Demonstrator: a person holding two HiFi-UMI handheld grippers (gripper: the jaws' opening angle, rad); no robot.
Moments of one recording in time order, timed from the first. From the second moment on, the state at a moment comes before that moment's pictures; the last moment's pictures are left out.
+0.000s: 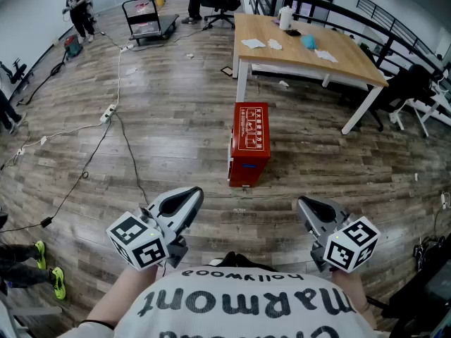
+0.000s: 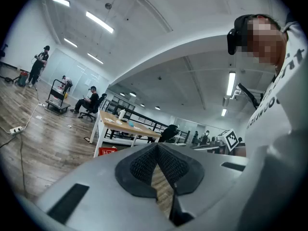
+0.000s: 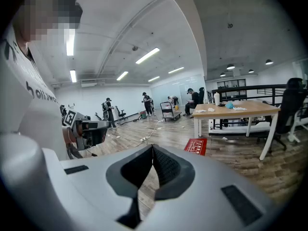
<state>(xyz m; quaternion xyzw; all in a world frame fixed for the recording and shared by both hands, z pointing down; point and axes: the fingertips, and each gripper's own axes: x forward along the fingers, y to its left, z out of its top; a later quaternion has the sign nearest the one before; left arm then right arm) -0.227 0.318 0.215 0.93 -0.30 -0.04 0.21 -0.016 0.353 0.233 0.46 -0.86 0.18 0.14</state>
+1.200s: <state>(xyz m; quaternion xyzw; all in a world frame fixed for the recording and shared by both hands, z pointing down) -0.234 0.243 0.222 0.94 -0.27 -0.03 0.19 -0.043 0.287 0.250 0.47 -0.86 0.18 0.11</state>
